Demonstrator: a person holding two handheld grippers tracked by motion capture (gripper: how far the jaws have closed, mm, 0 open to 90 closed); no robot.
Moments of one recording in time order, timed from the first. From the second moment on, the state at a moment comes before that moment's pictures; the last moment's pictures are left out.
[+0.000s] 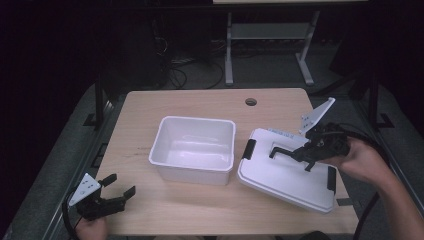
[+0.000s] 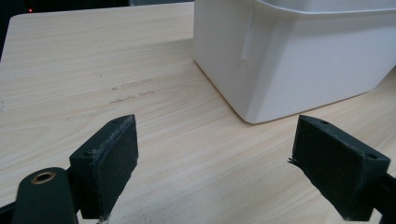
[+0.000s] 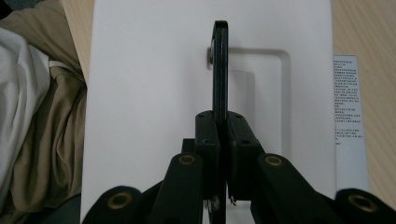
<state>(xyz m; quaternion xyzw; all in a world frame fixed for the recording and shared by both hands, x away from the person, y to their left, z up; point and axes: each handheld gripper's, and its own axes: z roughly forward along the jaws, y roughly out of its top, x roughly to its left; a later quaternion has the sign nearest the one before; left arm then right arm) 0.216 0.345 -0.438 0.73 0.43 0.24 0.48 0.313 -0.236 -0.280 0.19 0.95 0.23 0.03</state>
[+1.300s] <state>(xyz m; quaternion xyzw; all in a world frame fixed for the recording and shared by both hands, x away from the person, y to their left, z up) 0.216 0.346 -0.438 0.72 0.43 0.24 0.48 0.315 -0.239 -0.329 0.20 0.95 0.23 0.01</state>
